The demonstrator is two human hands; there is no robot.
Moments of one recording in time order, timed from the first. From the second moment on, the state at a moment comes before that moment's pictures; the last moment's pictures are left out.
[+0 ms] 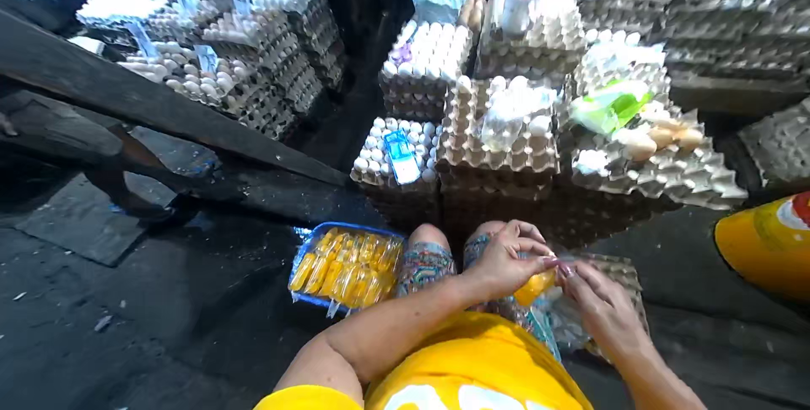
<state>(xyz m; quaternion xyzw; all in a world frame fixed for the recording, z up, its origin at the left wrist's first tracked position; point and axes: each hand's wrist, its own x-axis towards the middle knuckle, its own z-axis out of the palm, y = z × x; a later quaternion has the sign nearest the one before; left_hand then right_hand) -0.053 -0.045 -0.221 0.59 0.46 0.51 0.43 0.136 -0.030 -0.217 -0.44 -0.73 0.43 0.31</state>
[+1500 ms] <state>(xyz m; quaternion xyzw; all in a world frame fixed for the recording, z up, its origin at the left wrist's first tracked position) -0.062 -0.046 -0.267 0.69 0.41 0.43 0.40 0.160 0.011 -0.280 -0.23 -0.80 0.42 0.35</state>
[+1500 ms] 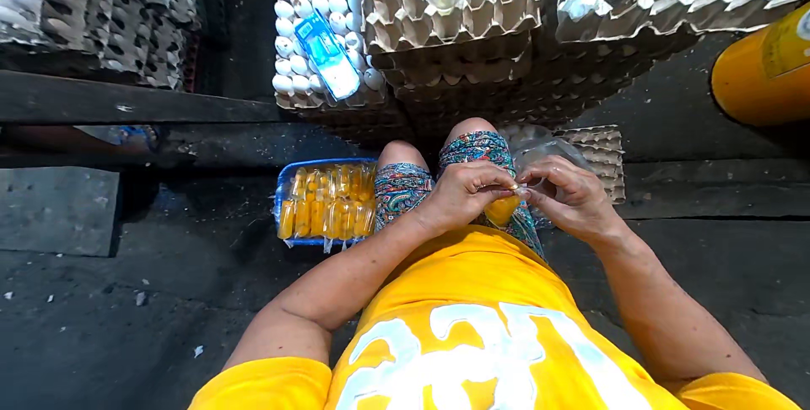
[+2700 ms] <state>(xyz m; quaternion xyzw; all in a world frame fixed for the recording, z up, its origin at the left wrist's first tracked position) -0.046 -0.049 -0.272 0.65 0.47 0.50 0.33 0.140 -0.014 -0.261 -0.34 -0.88 0.11 0.30</state>
